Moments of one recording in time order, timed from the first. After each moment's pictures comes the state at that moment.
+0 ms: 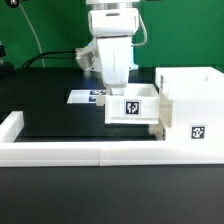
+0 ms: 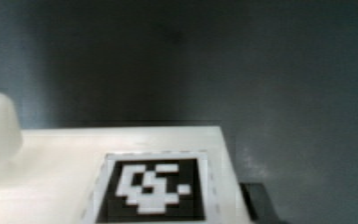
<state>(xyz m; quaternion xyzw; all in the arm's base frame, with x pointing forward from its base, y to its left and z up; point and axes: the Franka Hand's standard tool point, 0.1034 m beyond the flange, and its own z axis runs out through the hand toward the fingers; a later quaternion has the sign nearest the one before) 0.529 -0.013 0.057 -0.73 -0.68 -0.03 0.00</state>
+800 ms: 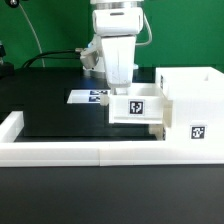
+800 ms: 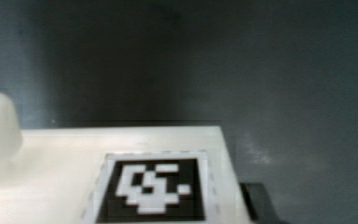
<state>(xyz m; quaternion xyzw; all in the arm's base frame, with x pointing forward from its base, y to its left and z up) 0.529 -0.010 0.057 -0.73 -0.68 -0.03 0.01</state>
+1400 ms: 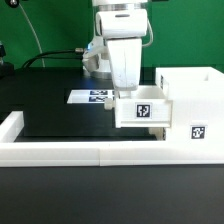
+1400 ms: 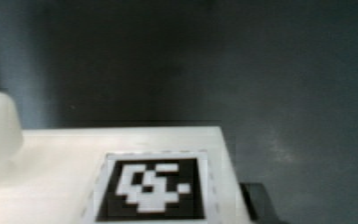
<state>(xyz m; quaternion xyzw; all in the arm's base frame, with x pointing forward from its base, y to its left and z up) 0.540 -0.008 0.055 -0.72 -0.70 -0.03 0.01</state>
